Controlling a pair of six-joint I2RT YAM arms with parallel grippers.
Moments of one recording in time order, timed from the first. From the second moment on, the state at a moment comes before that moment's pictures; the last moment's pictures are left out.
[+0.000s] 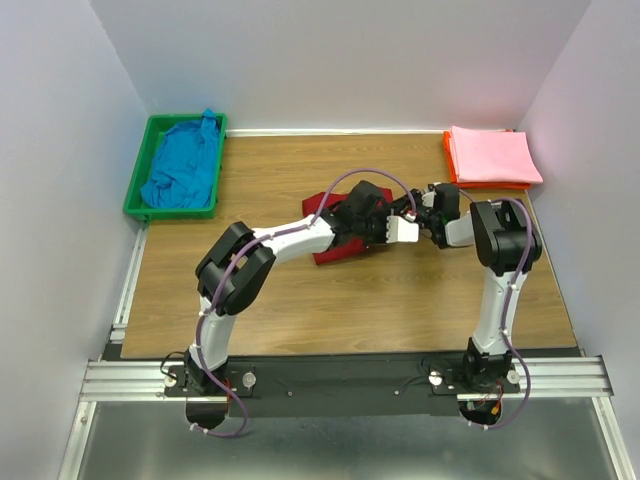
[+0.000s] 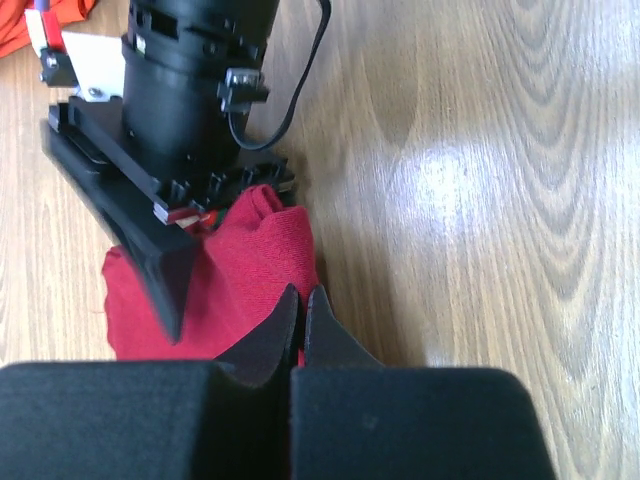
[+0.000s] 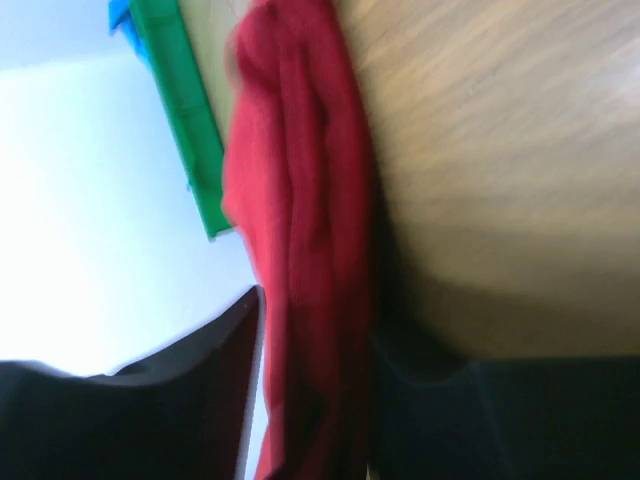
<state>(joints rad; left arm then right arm) -0.83 2.01 1.43 -0.05 0.39 0.79 0.10 2.13 0.94 0.69 -0.69 1.21</state>
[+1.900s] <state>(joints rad) -0.75 1.72 1.09 -0.12 0.45 0.46 0.01 2.18 2.23 -0.56 0.03 -0.27</state>
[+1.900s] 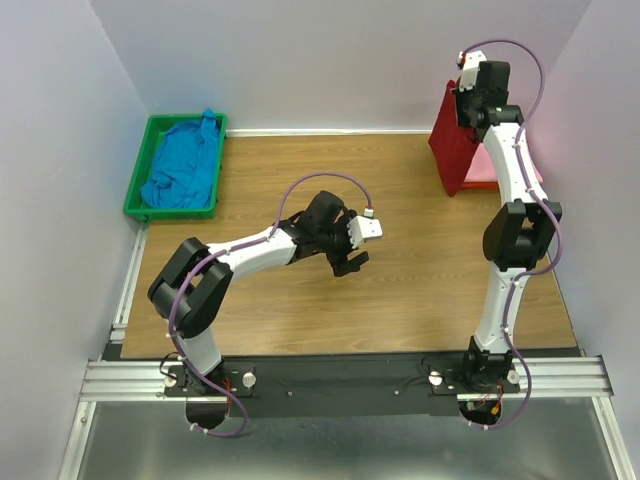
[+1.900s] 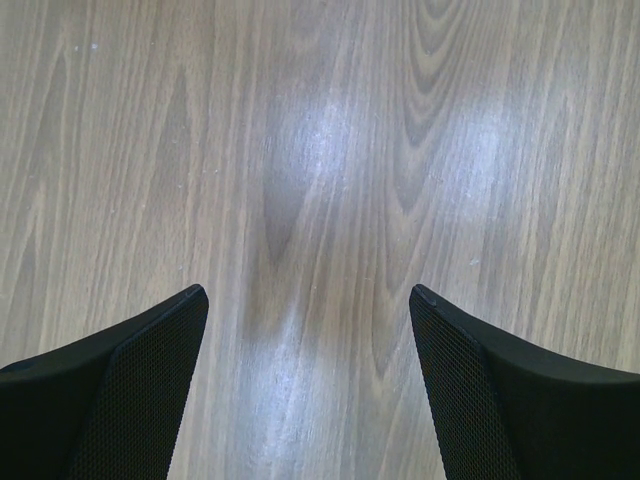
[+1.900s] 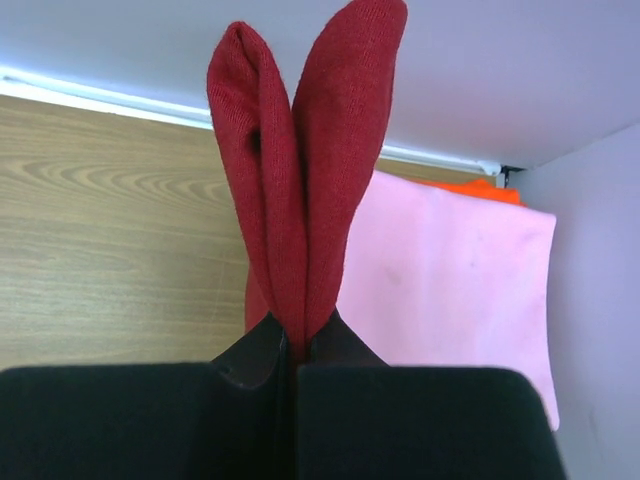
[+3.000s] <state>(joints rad) -0.75 1.72 1.09 -0.10 0.43 0.47 -0.06 2.26 2.40 -0.64 0.06 -0.33</state>
